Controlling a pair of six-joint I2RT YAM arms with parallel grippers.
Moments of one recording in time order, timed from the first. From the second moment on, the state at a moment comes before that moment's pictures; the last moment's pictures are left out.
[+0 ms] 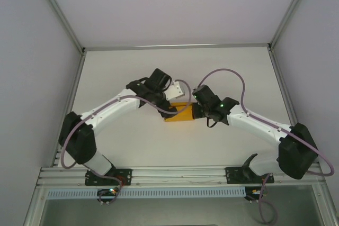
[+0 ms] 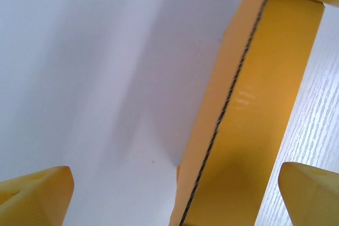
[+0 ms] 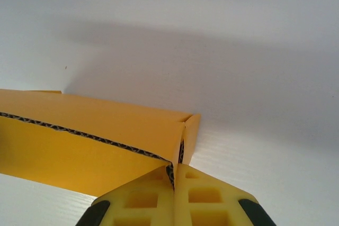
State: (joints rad) left arm -0.77 1.56 1.27 -0.70 0.11 0.40; right arm 0.69 1.36 0.94 -0.55 0.17 0.51
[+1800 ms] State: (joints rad) left arm -0.75 1.53 1.17 -0.77 0.03 -0.01; right arm 0.73 1.50 1.11 -0.73 0.27 0.58
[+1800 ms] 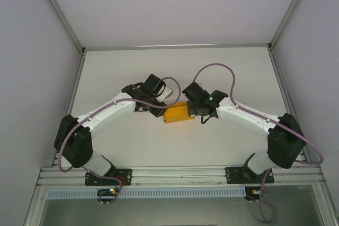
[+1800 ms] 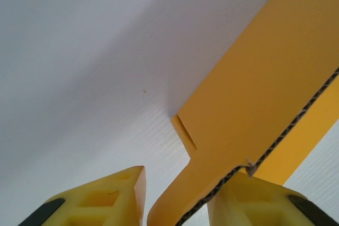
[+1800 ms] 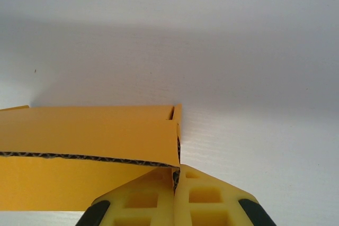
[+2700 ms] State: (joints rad) left arm -0.75 1.48 1.17 -0.79 0.08 -0.08; right arm 0.74 1.52 1.13 -0.75 0.29 0.58
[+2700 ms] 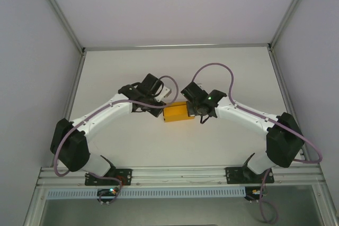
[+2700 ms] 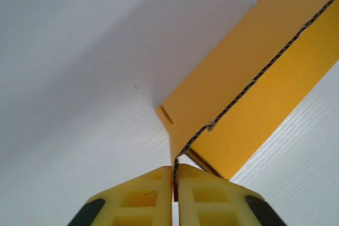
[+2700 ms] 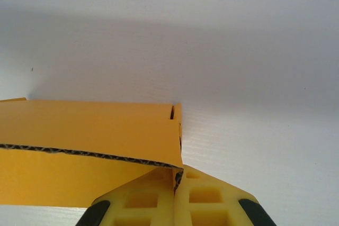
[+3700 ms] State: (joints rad) left arm -0.68 1.54 1.22 -0.79 0.24 -0.56; right arm 0.79 1.56 1.17 -0.81 0.35 0.74
